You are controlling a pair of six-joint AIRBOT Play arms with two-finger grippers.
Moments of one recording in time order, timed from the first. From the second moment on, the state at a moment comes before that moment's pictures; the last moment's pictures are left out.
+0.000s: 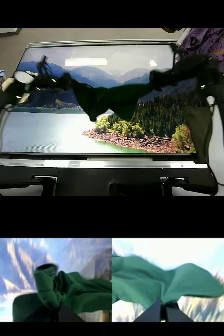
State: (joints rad) left arm -0.03 -1.51 1.45 0.80 -0.94 -1.52; right arm 0.04 -1.48 1.67 1.97 -1.19 -1.60
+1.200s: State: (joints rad) left arm 0.04 -1.08 1.34 1.37 -1.19 -1.83; right arm 0.04 -1.46 1.99 1.74 -1.27 -1.48
